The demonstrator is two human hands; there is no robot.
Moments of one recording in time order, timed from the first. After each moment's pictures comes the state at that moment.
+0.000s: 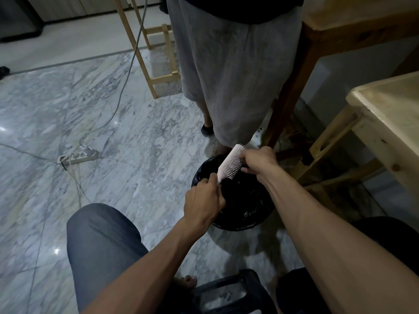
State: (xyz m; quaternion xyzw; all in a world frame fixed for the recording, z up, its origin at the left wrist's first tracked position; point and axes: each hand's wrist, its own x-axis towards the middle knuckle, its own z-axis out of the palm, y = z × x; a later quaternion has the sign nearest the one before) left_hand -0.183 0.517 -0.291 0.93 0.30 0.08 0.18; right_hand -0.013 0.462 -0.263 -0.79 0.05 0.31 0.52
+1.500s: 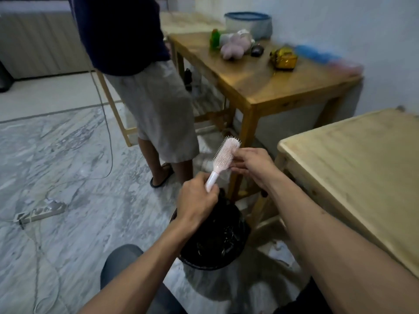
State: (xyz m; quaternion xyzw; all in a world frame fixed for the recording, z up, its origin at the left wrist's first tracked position) left_hand -0.133 0.511 -0.177 0.86 0.29 0.21 0.37; right_hand 0.023 0.418 -0.142 -0.69 -0.07 0.30 0.66
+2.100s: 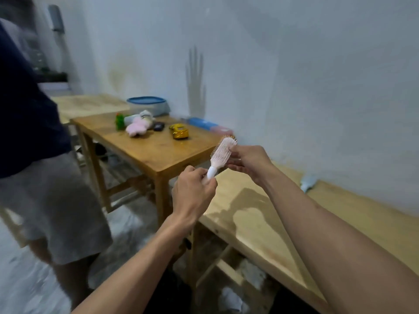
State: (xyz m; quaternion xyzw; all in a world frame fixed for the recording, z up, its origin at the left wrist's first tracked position) left_hand -0.031 0.381 -0.013 0.87 0.06 0.31 0.38; right_hand 0.064 0.234 0.040 -0.70 -0.02 0.04 0.71
